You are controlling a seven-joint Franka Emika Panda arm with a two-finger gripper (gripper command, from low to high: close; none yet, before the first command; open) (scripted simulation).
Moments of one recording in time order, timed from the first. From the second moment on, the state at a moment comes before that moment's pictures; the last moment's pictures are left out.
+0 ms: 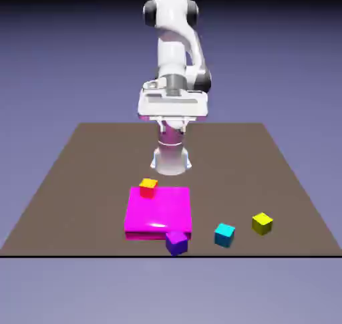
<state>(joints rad) 0.03 -0.53 0.01 -2.79 -0.03 3.04 0.77</state>
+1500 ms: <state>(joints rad) 0.18 0.25 0.10 -2.50 -0.42 3.00 1.26</state>
